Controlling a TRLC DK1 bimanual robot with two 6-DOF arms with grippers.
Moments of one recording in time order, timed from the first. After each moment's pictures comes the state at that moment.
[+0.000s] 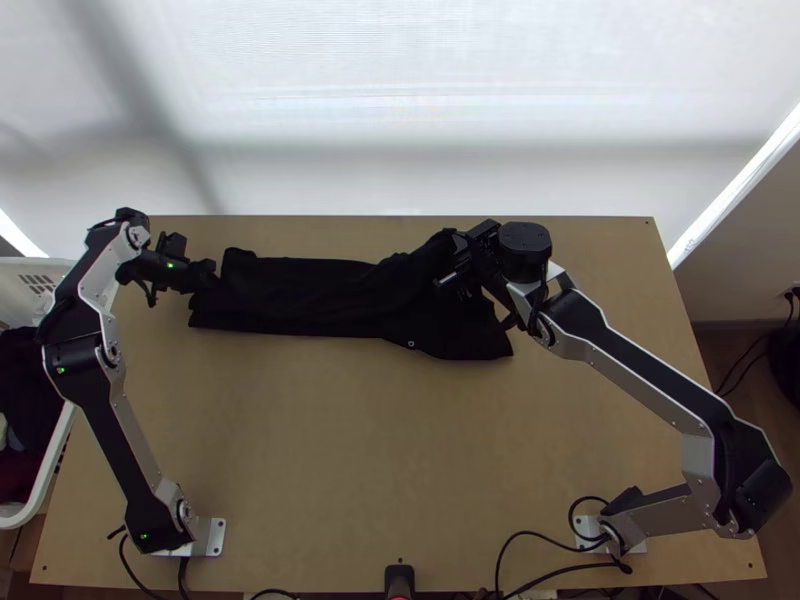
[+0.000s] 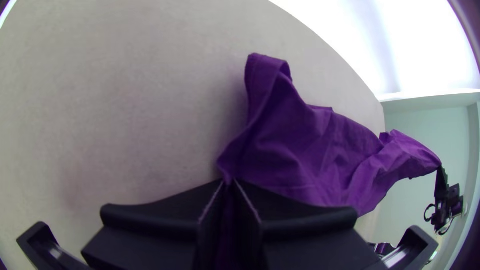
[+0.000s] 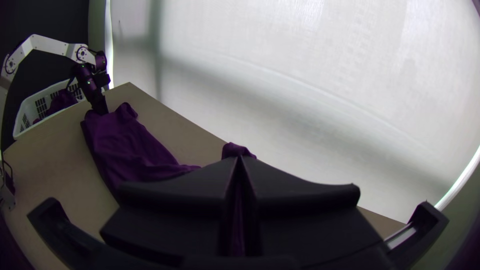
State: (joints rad) left arm 0.31 2.29 1.89 -0.98 0.58 0.23; right arm 0.60 1.56 1.24 0.02 0.12 -0.14
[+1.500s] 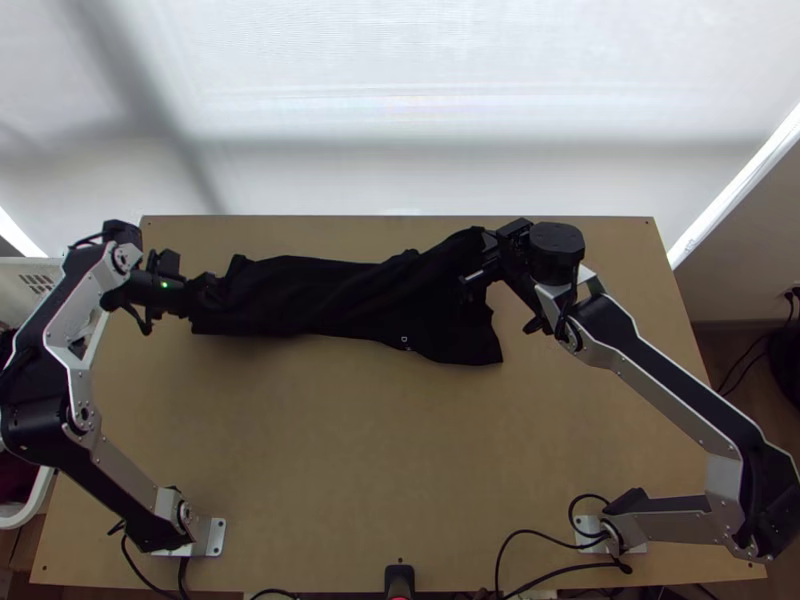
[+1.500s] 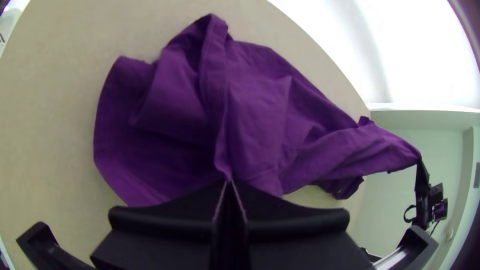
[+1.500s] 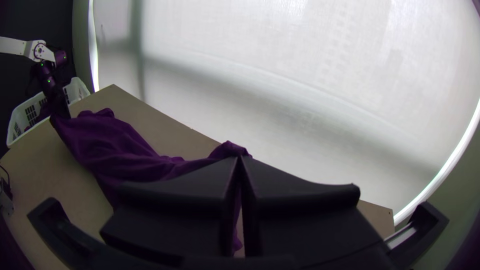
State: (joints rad) left arm 0.27 1.83 1.42 -0.93 0.58 0.02; right arm 0.53 1.46 1.19 -0.03 0.14 -0.12
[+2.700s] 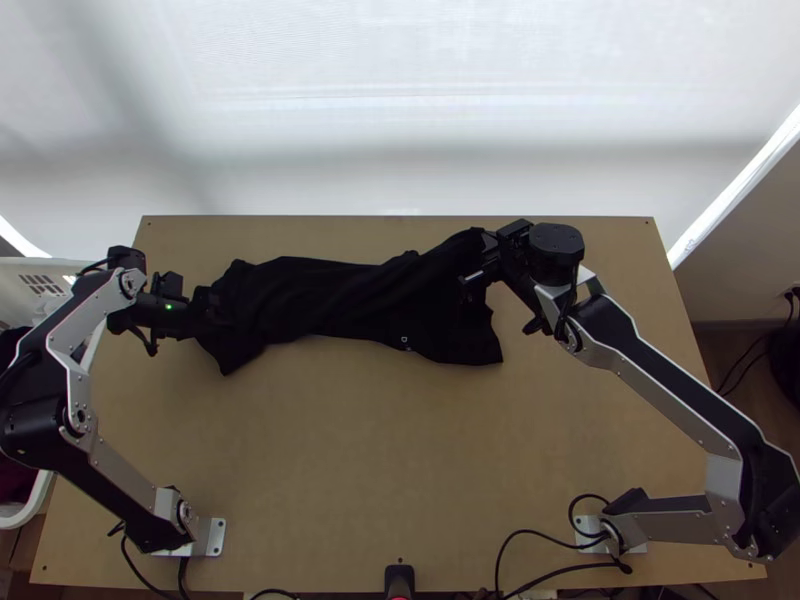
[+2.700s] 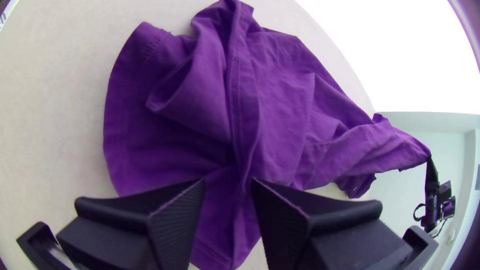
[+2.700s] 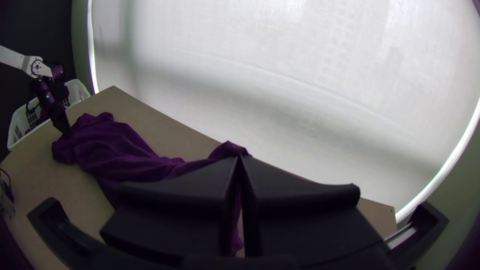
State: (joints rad) left arm 0.30 1.82 1.28 -0.81 0.58 0.04; right arm 0.53 1.46 1.18 -0.03 0.14 -0.11
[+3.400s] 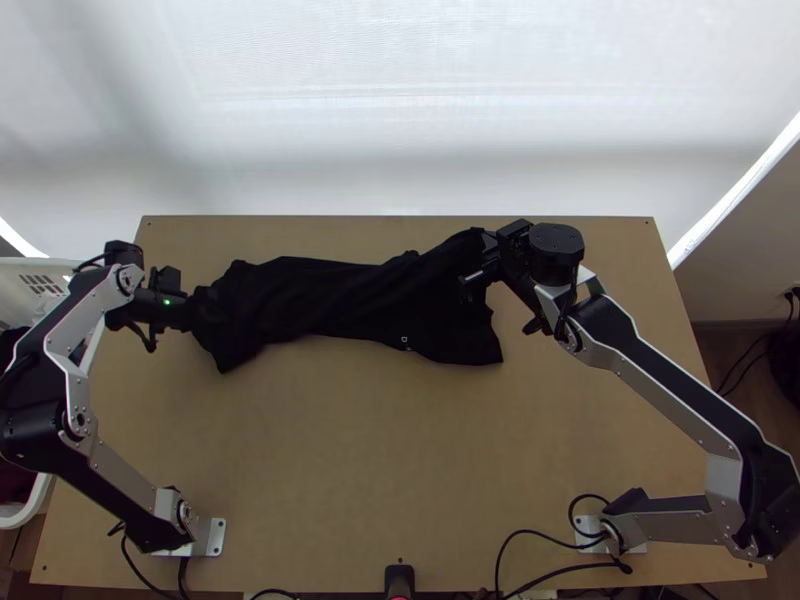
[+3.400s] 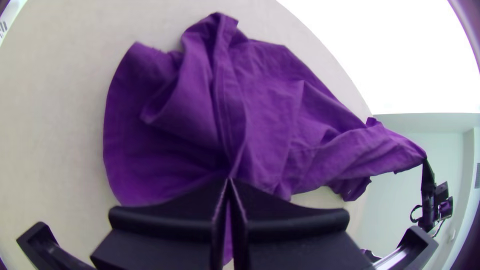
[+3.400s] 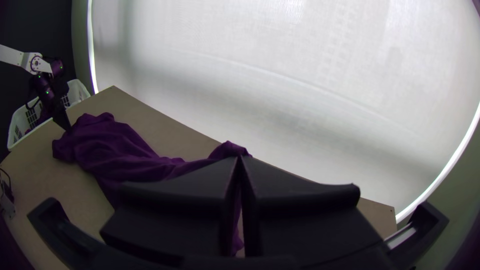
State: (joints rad) left arm 0.29 1.80 1.31 -0.81 0.58 0.02; right arm 0.53 1.46 1.18 -0.03 0.14 -0.11
